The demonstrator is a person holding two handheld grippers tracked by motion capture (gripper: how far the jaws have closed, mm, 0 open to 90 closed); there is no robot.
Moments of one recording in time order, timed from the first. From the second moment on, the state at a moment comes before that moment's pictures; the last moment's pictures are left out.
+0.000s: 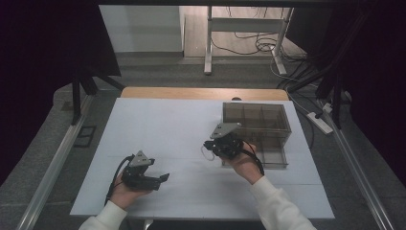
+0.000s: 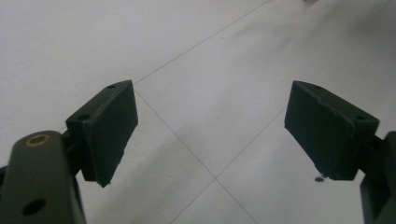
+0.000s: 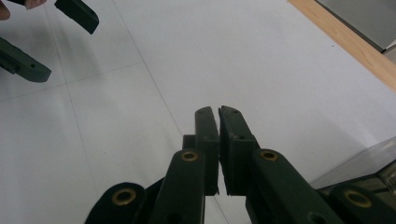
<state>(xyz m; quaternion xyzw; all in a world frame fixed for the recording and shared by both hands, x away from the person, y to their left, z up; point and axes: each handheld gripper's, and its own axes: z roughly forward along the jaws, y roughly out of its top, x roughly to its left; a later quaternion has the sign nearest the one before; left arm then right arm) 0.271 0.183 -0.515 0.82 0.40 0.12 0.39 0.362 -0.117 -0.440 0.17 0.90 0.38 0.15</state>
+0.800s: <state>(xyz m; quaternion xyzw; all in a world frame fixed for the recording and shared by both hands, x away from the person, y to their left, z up) 0.271 0.182 -0.516 0.82 0.40 0.12 0.39 0.361 -0.140 -0.425 0.18 0.88 0.39 0.17</state>
